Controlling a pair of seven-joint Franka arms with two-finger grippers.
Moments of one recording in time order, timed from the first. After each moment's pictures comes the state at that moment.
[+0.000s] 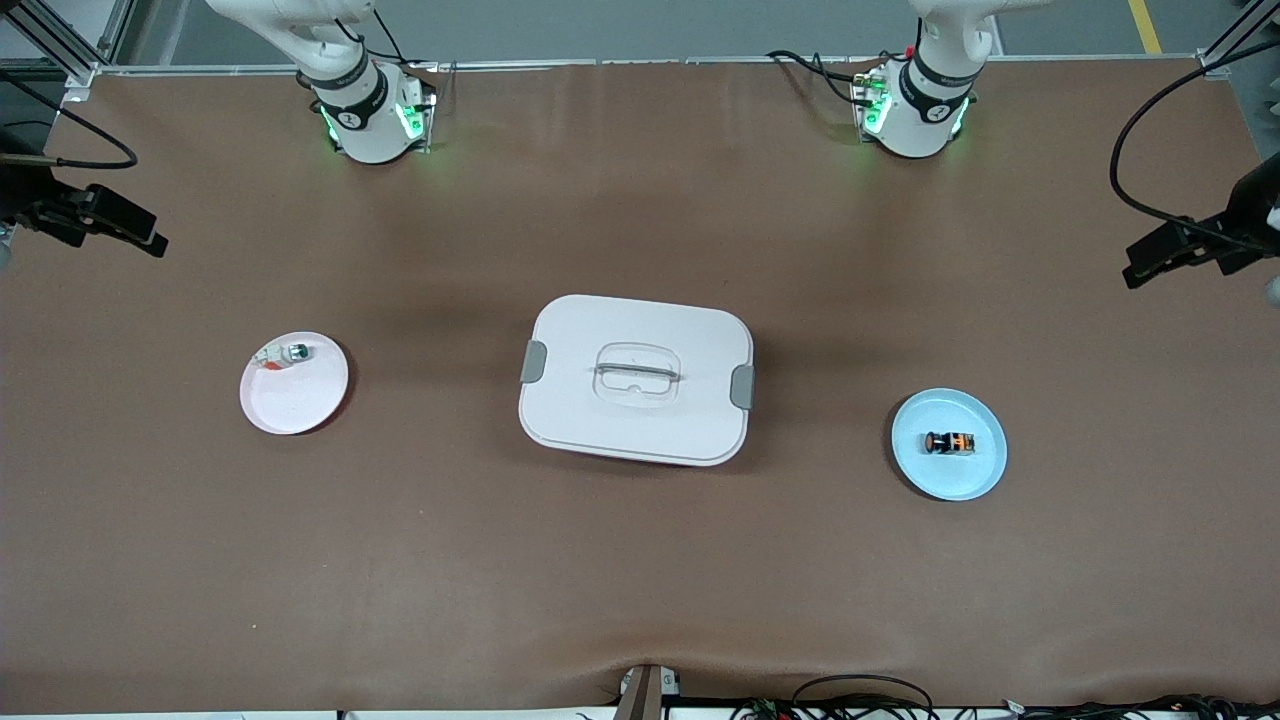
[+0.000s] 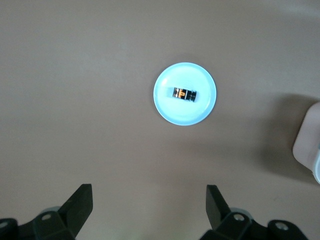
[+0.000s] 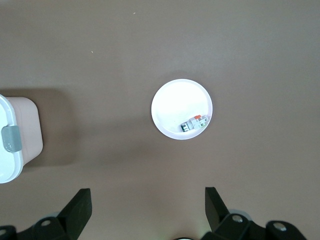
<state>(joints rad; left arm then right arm) 0.08 0.02 -0.10 -1.51 0.04 1.52 -0.14 -0.06 -0.07 0.02 -1.62 0.03 1.50 0.12</state>
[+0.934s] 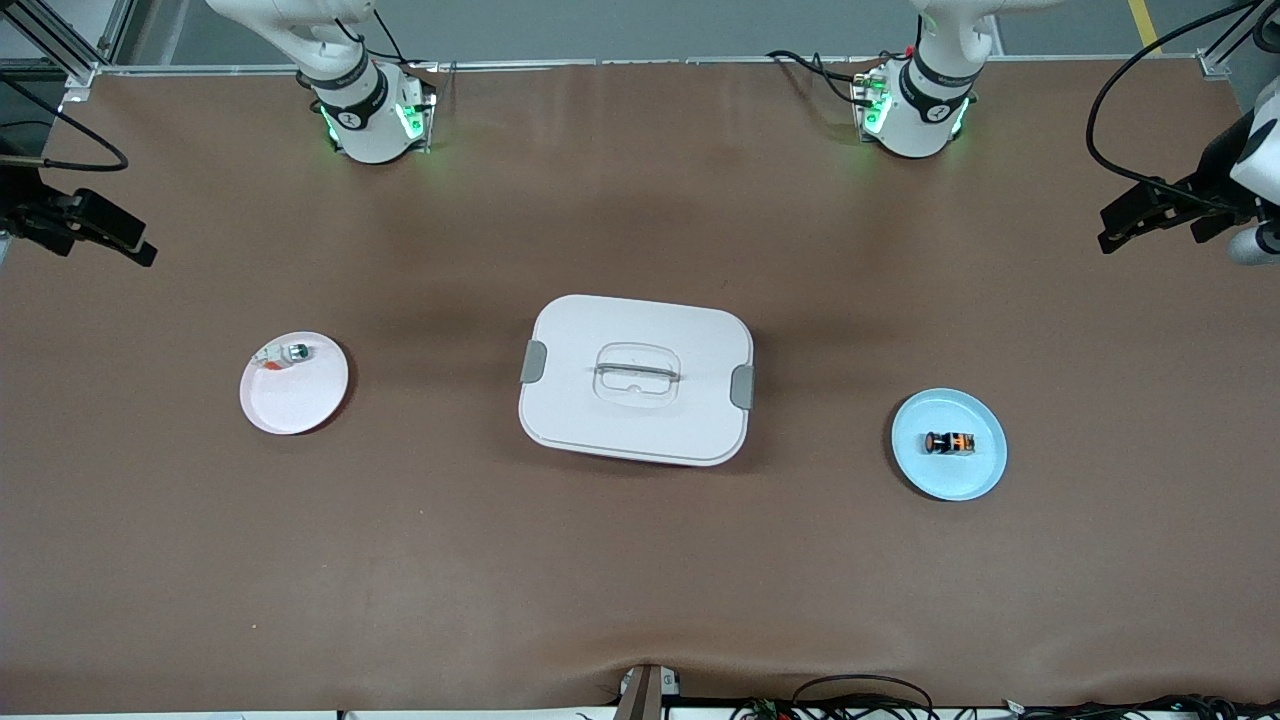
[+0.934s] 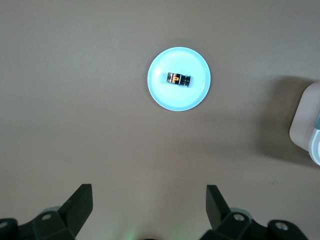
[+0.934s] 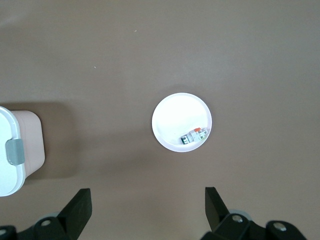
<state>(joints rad) 0.05 -0.06 -0.10 -1.60 0.03 1.52 -0.14 -0.06 -0.07 0.02 -1.62 0.03 1.56 0.12</state>
